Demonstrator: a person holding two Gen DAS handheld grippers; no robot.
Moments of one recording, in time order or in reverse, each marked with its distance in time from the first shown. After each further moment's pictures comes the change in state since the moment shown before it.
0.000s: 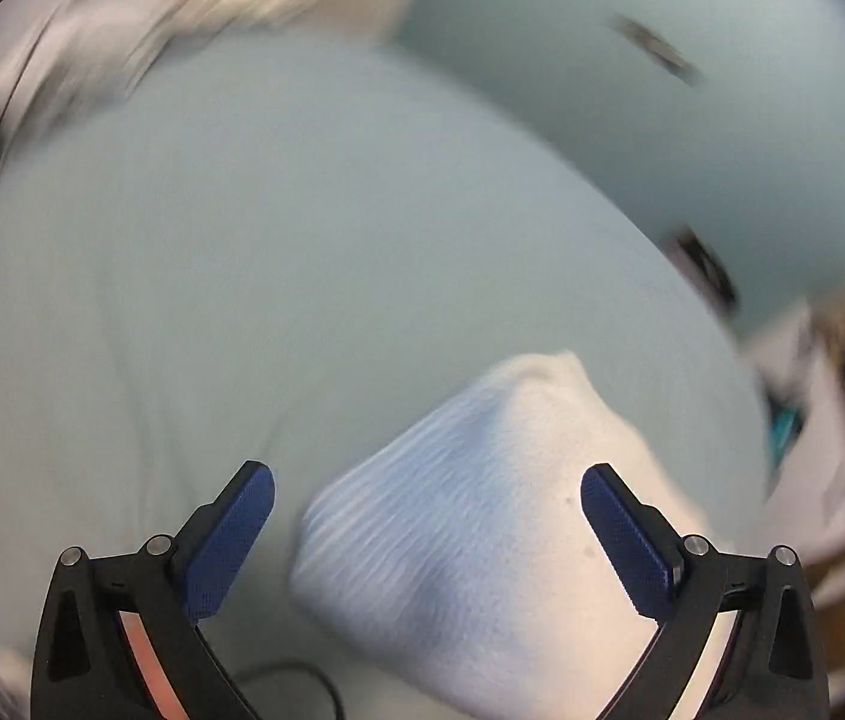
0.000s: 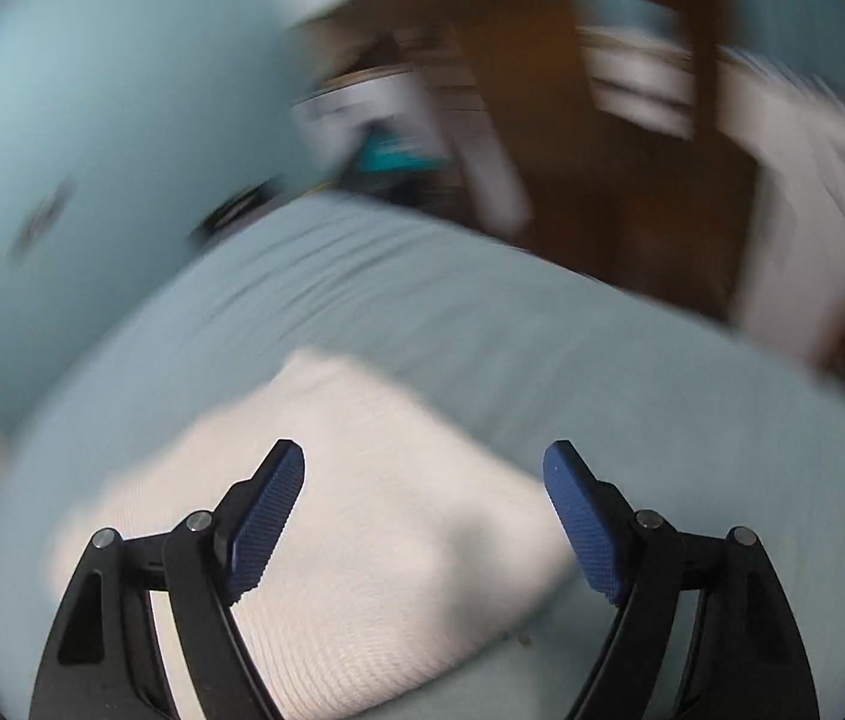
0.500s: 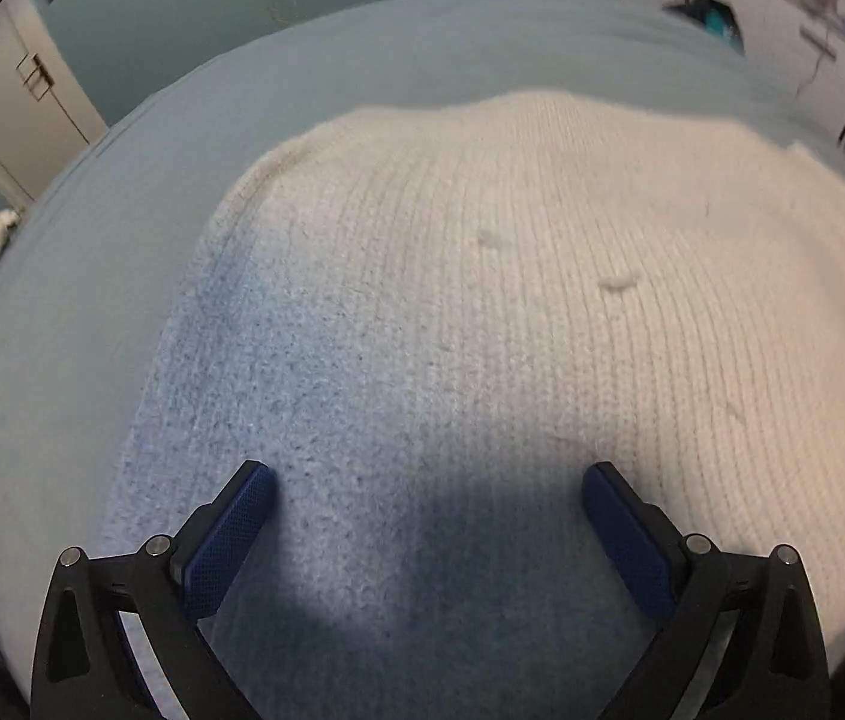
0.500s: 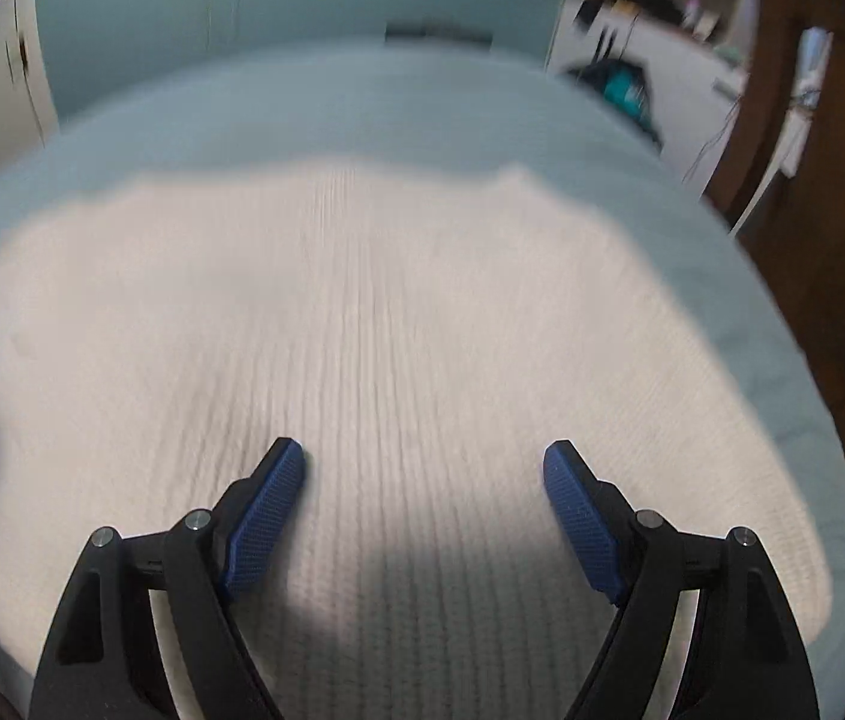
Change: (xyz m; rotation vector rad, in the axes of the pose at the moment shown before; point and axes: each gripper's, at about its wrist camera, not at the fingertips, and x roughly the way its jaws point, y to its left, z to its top) left arm 0.120 -0.091 -0.096 0.736 0.233 0.079; right arm 0.099 0.075 -0.061 -0.525 0.264 0.074
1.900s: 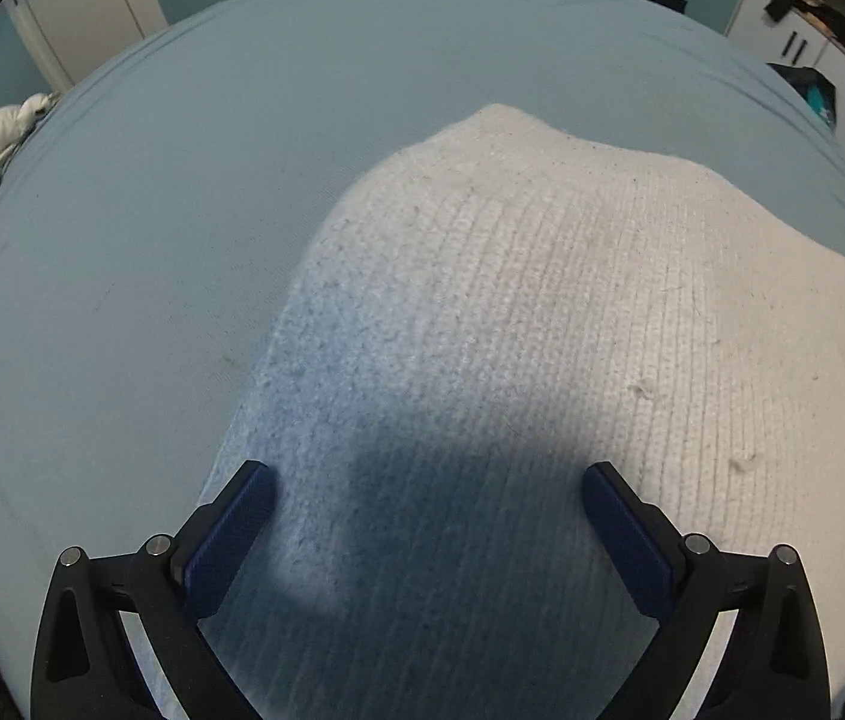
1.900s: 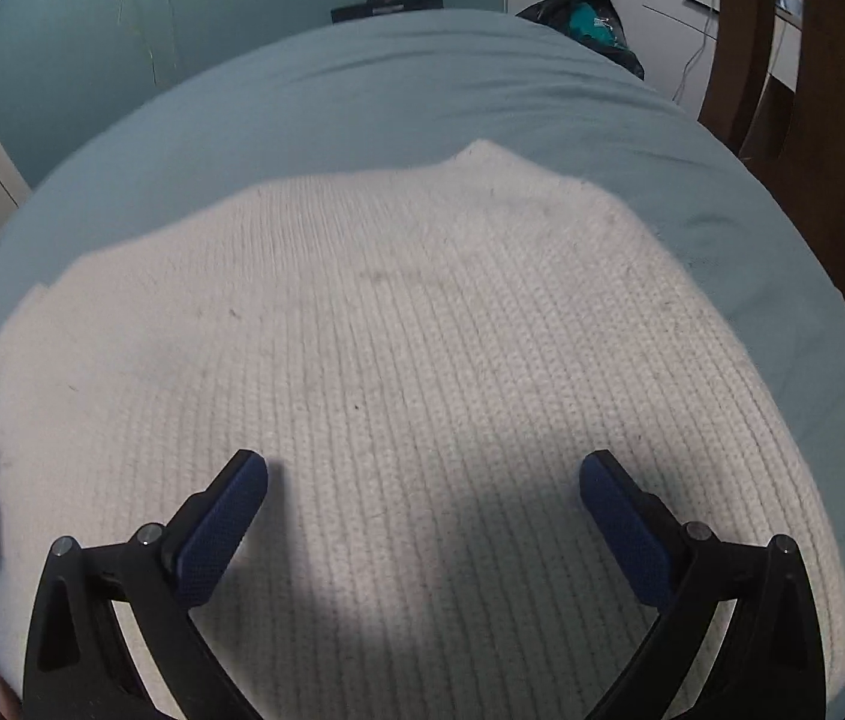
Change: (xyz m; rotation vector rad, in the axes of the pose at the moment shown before) left arm 0.006 0.055 0.019 -0.256 0.122 -0.004; right arm -0.010 -0.047 -0.023 0.223 0.038 0.105
